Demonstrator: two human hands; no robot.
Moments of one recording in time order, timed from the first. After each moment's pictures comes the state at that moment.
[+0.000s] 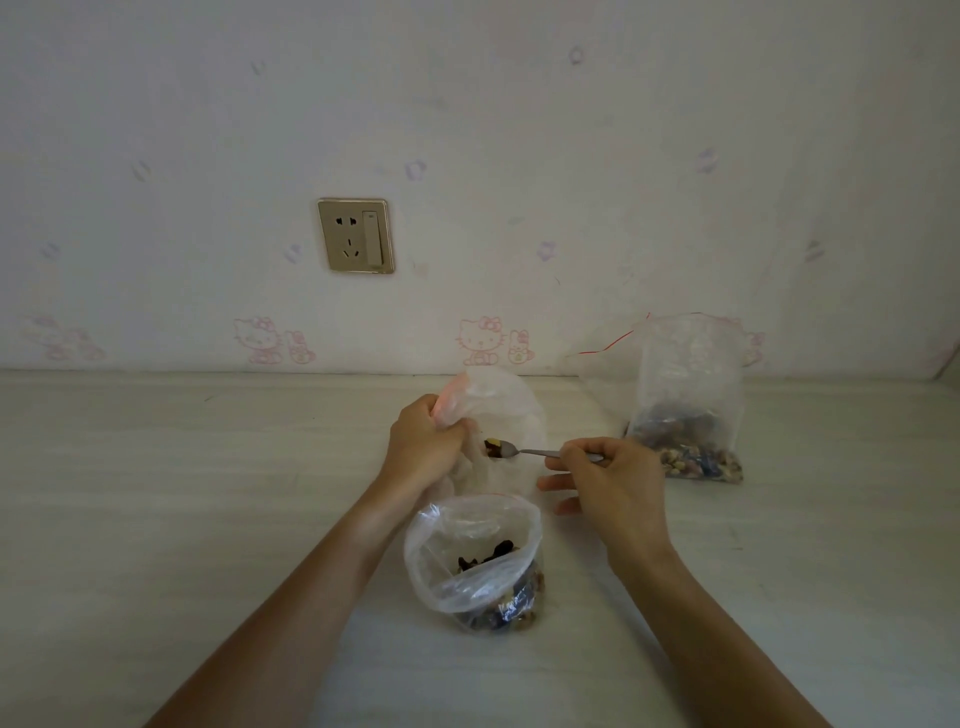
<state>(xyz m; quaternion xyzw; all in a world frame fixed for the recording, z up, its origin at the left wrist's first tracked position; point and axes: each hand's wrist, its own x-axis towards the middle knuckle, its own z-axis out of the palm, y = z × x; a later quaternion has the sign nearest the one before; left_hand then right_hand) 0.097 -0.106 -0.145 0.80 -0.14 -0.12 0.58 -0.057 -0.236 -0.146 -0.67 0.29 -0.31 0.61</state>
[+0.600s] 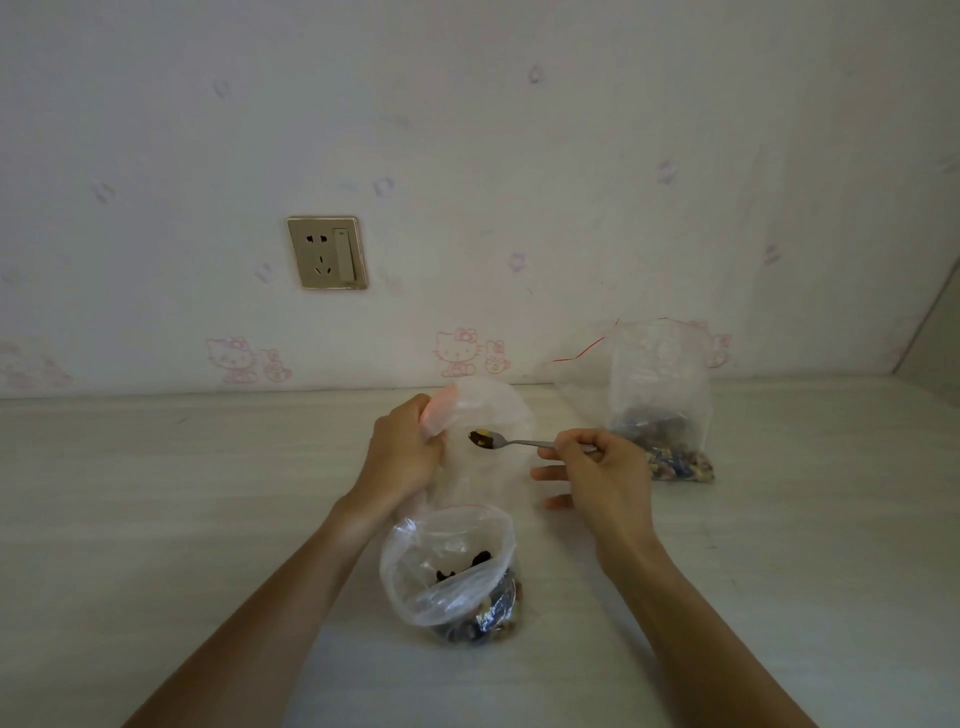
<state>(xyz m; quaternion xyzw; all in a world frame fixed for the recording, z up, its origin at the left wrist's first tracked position) 0.106 -0.109 -0.142 0.87 -0.28 0.01 0.42 -0.058 -0.249 -0.143 -0.62 0.30 -0.34 0.64</state>
